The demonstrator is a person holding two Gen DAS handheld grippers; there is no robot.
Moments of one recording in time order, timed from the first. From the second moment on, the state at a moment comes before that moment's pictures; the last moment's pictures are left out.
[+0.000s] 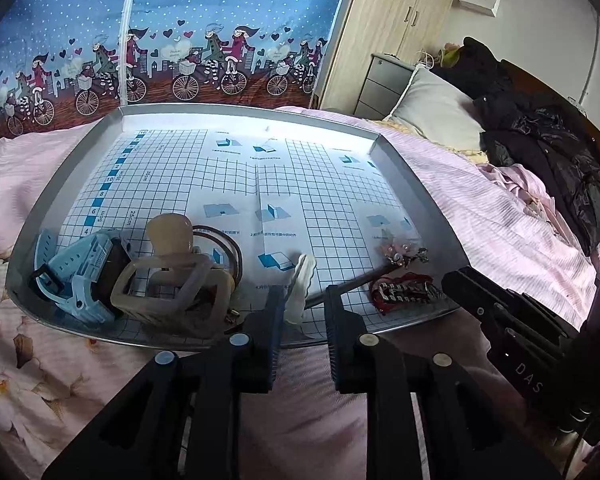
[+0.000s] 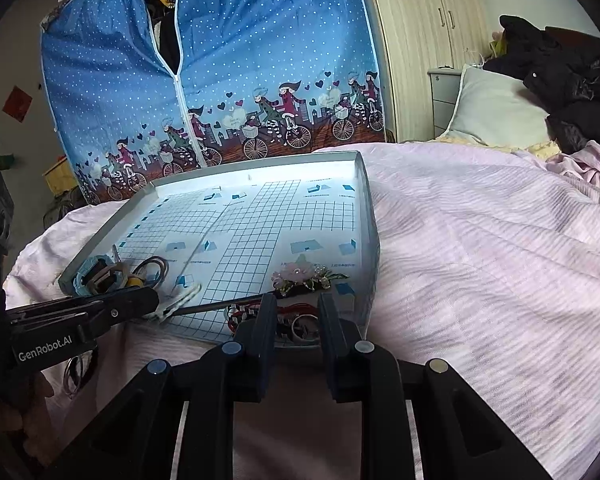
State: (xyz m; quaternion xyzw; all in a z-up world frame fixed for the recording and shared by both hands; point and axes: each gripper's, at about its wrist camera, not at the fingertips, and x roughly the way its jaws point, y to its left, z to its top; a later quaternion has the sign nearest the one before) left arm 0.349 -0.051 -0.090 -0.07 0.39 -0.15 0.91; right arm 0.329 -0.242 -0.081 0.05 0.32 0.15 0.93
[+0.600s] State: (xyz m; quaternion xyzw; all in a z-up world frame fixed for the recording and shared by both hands) left arm 0.278 -0.047 0.008 -0.06 0.25 -0.10 0.96; right arm 0.278 -0.269 -0.012 0.08 0.24 0.13 0.96
